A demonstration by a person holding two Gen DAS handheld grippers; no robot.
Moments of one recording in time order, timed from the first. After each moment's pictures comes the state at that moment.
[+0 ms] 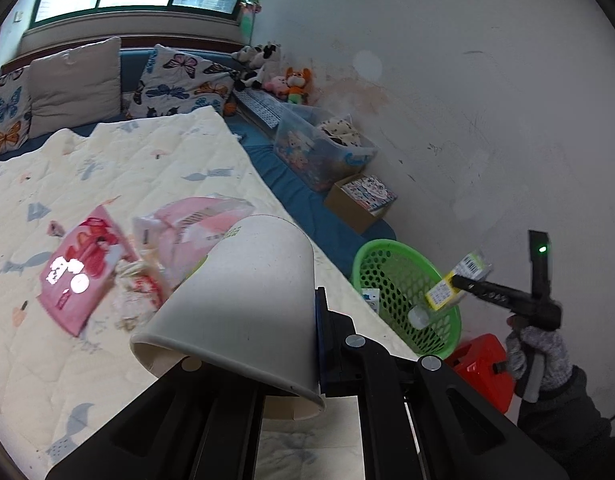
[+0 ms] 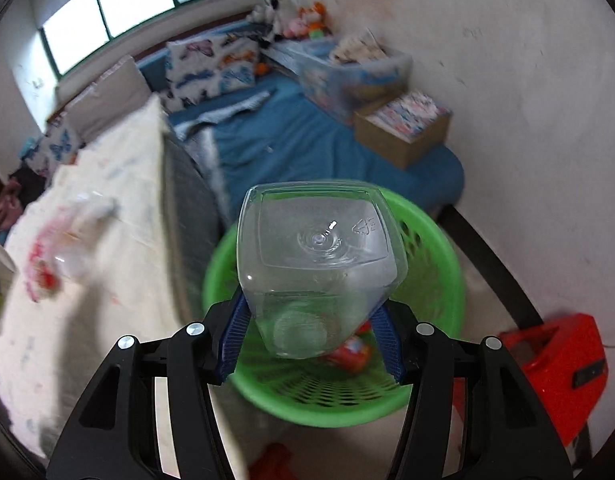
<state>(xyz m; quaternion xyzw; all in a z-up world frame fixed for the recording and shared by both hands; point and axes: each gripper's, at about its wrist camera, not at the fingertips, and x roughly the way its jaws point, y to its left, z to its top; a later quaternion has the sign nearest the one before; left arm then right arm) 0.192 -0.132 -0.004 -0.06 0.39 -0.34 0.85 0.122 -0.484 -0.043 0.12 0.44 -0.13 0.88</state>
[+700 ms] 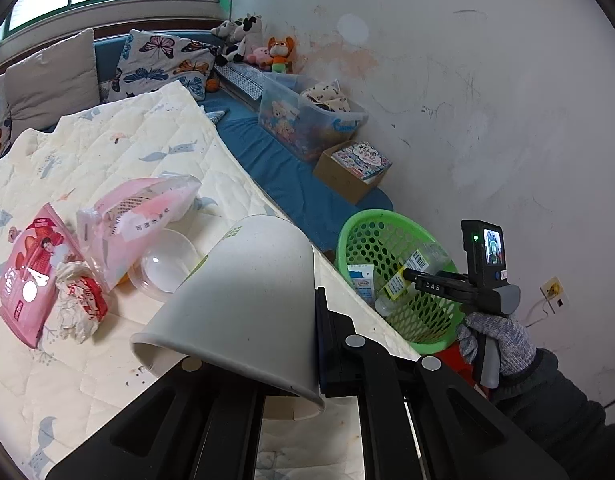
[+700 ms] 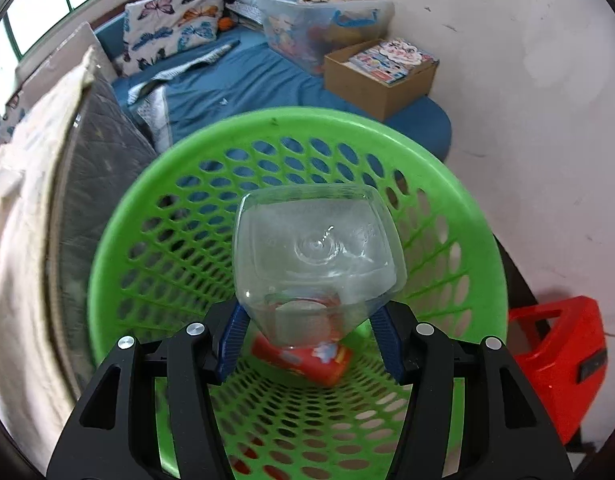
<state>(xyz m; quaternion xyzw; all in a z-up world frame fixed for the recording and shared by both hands) 0.200 -0.188 -0.026 -0.02 0.43 -0.35 0.83 0.167 -0.520 -0.137 0.11 0.50 -0.17 0.84</state>
